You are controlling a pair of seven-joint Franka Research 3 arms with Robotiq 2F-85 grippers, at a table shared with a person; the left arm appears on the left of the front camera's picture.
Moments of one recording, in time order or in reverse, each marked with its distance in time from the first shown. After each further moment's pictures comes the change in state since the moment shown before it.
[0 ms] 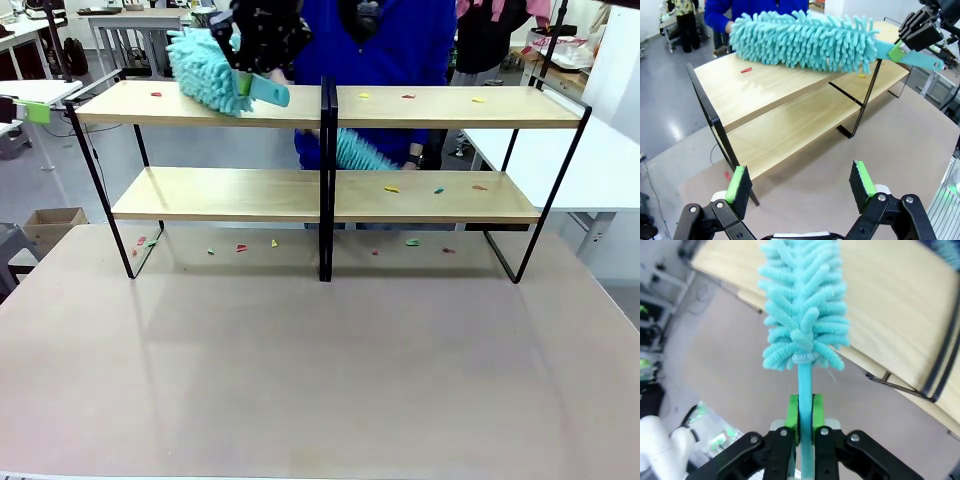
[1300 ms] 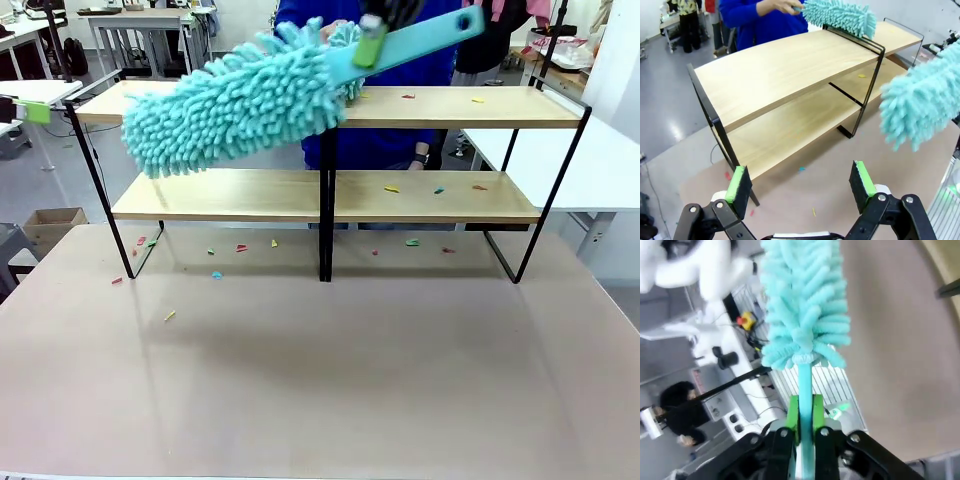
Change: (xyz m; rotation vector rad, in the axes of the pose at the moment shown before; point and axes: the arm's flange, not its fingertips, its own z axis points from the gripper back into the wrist) left arm 0.000 0.000 0.000 0.000 -0.001 0.000; right arm -0.079 -0.114 0.135 0.521 0.455 0.354
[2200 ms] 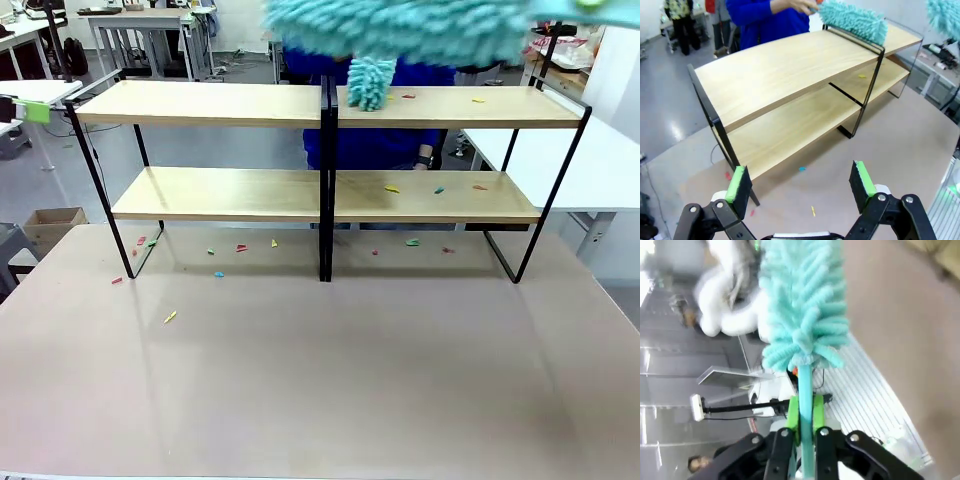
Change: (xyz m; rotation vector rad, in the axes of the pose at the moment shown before) left arm 0.000 0.000 0.001 0.001 -0.001 0.000; right arm -0.253 -0.032 0.058 0.234 -0.513 -0.282
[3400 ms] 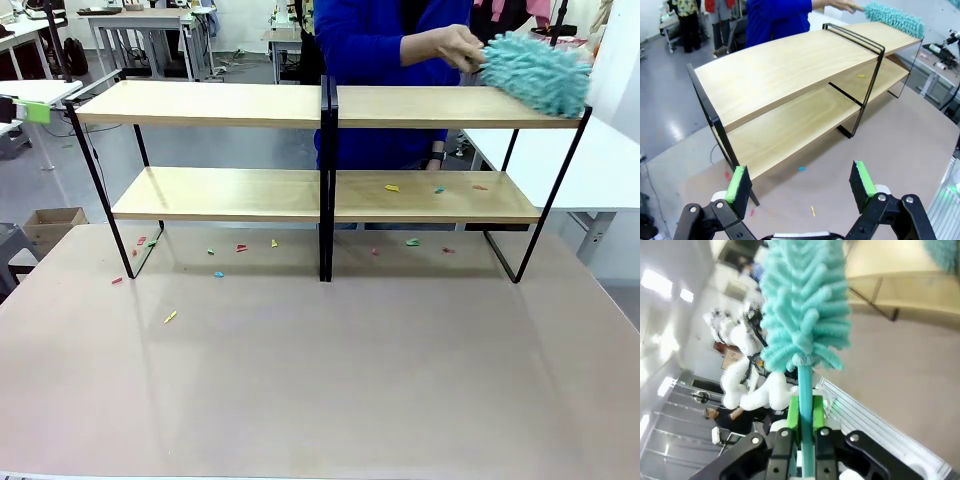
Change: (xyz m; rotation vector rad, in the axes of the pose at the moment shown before) left arm 0.000 0.000 -0.001 -0.001 0.001 0.000; right arm -0.166 -0.077 0.145 0.038 -0.516 -0.186
